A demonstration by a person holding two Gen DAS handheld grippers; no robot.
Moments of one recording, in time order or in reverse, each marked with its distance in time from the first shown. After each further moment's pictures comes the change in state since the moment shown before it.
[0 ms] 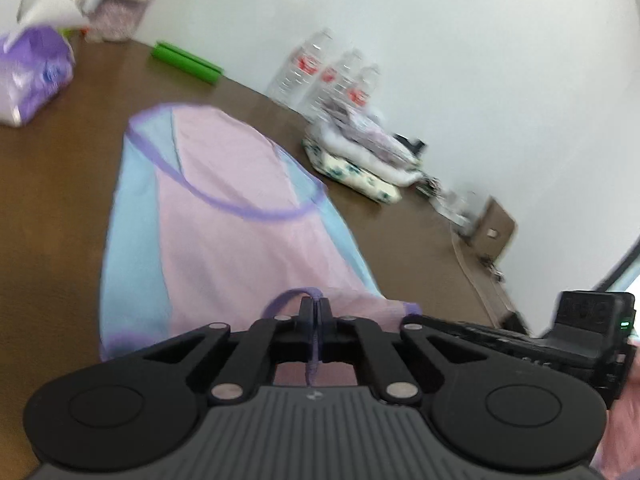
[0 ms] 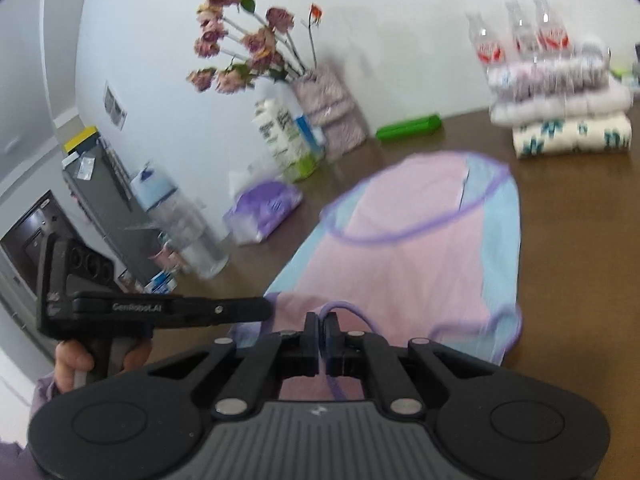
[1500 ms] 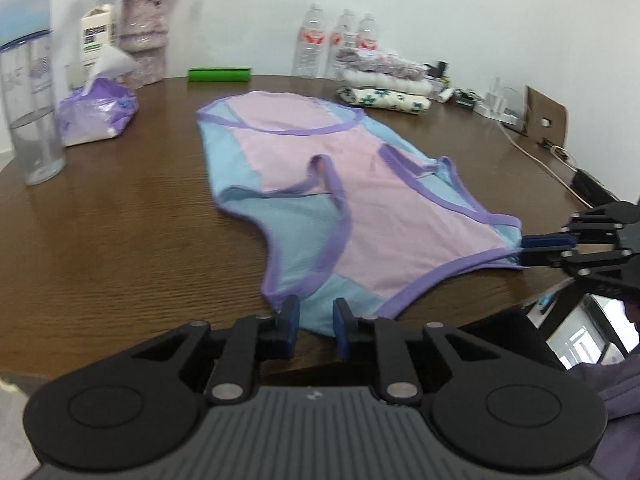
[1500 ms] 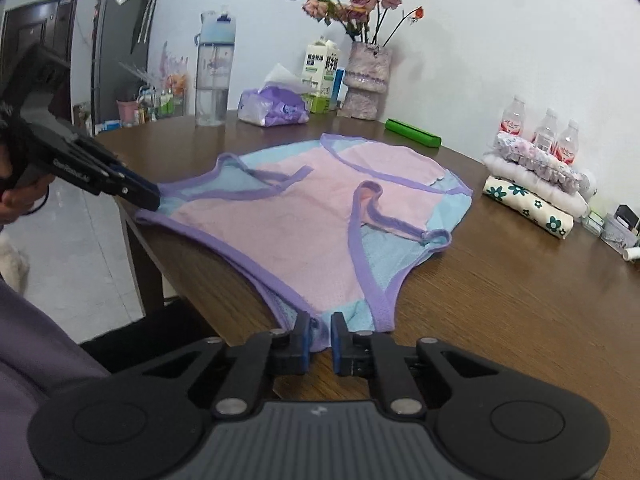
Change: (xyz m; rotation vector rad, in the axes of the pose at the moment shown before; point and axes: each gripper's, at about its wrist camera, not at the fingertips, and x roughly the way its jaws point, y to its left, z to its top) left arm -0.089 -0.014 -0.123 0.328 0.020 0.258; right arm -0.093 0.050 -0.121 -0.565 0.092 -0.271
